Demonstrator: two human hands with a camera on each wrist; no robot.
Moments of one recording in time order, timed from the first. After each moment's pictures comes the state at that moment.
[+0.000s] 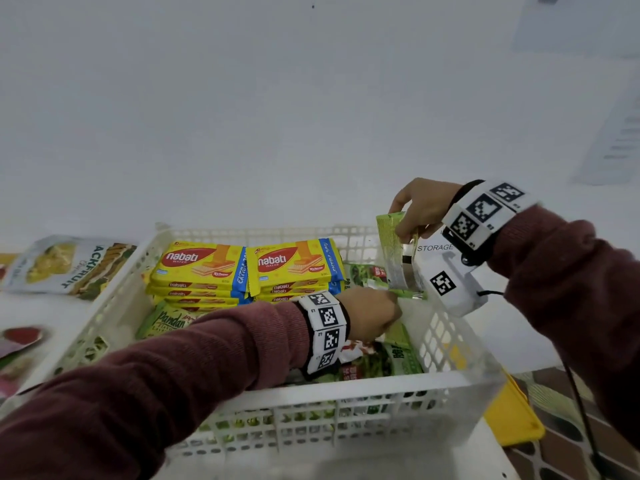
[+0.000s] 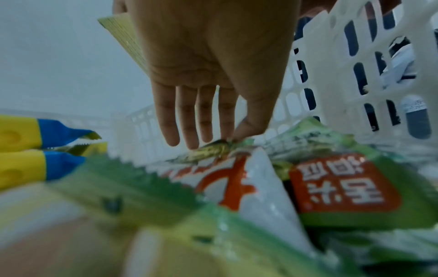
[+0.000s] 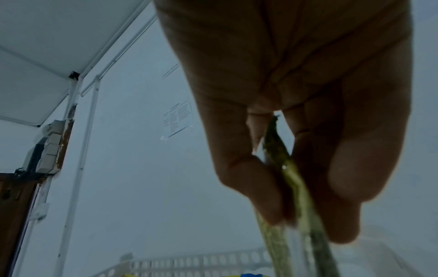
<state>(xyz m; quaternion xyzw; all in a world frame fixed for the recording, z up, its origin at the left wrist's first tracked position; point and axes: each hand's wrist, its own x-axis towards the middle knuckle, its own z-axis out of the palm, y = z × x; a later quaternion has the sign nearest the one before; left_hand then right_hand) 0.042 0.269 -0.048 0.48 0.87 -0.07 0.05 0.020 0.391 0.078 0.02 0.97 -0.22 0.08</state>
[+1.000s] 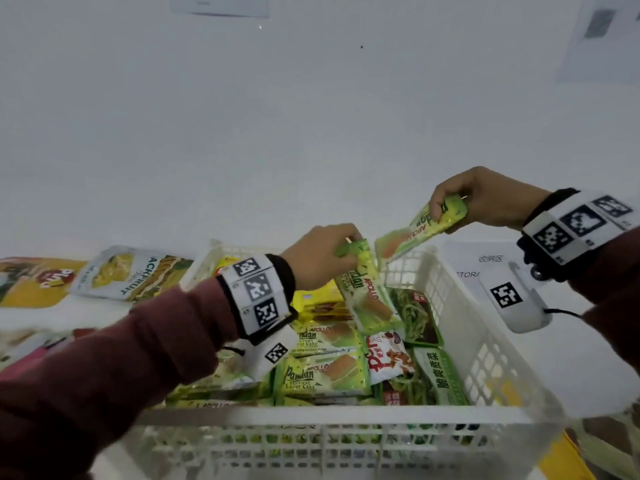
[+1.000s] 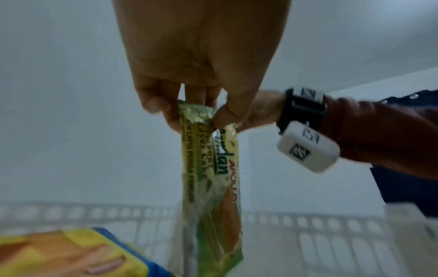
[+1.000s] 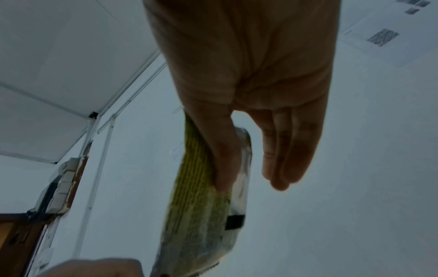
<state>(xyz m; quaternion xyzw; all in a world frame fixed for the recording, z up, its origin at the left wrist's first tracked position) 0.040 0.156 0.042 0.26 0.92 0.29 -0.03 0.022 0.397 0.106 -0.24 0.91 -0.33 -0.01</state>
